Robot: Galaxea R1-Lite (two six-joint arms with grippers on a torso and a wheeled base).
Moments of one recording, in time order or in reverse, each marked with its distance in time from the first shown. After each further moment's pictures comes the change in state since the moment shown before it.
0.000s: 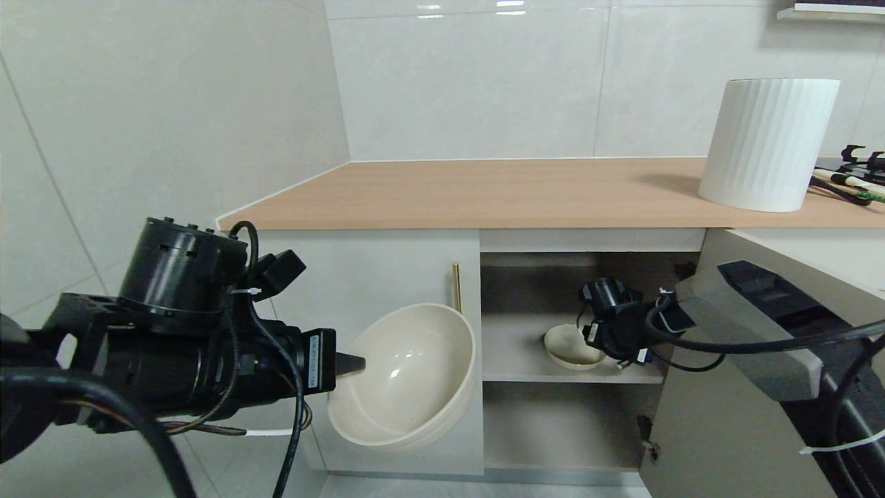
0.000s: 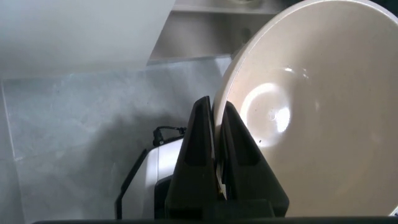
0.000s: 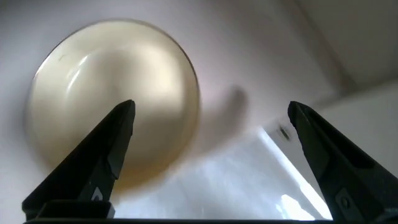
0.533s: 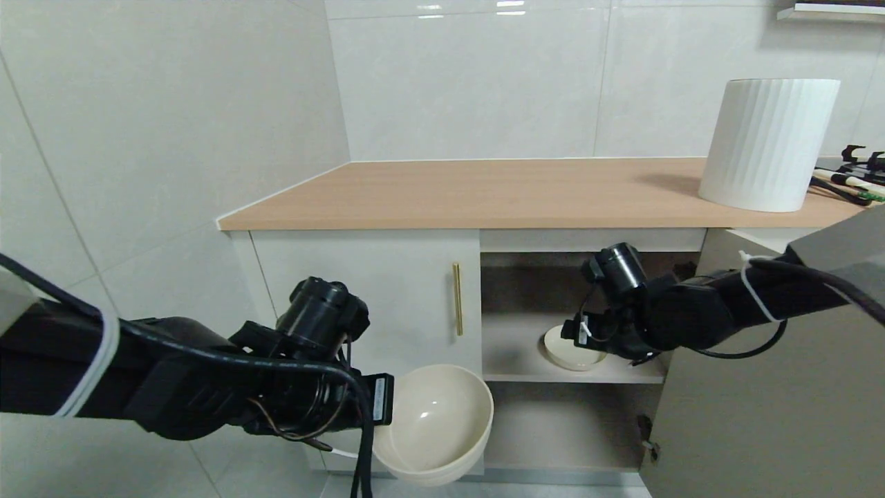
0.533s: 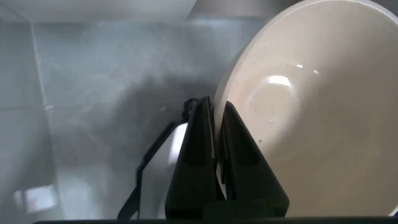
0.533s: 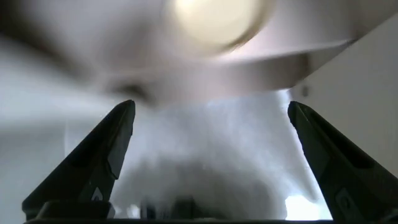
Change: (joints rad) left arm -0.075 0.310 -0.029 -0.002 0.152 -0.033; right arm 0.207 -0.520 0.441 0.014 0.191 -0.106
